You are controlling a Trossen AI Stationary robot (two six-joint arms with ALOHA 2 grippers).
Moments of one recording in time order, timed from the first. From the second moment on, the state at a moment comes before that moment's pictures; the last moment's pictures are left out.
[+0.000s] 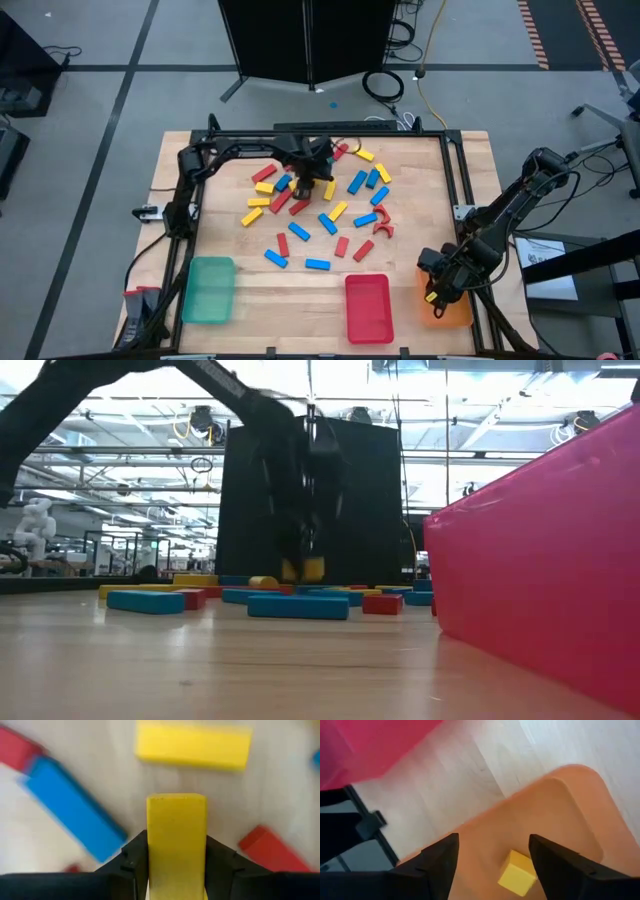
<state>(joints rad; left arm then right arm) 0.39 2.06 1.57 -0.79 0.05 0.58 0.84 1.20 0.78 -0.83 0.01 1.43</state>
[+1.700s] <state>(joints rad) 0.24 1.73 1.65 -0.57 0.17 0.27 0.04 1.41 1.47 -0.82 0.56 -0.01</state>
